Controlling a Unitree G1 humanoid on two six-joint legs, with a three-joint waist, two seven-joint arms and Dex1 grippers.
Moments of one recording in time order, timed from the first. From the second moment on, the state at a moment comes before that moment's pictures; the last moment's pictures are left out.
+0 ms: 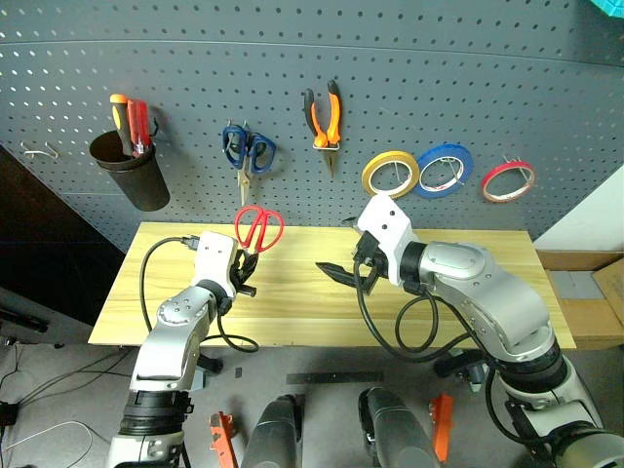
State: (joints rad) left arm -0.19 0.39 0.09 -0.15 -0.14 0.48 -0.33; right arm -0.60 -0.39 0.30 -0.52 0.25 0.92 0.58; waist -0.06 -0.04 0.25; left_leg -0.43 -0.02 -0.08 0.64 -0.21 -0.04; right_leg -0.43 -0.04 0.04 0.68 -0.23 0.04
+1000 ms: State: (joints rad) left arm -0.30 0.43 0.10 -0.15 0.04 0.10 -0.27; right arm -0.64 -0.37 0.23 -0.41 0.29 0.70 0.63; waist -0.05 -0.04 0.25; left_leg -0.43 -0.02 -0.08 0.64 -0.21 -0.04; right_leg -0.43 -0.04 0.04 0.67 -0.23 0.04
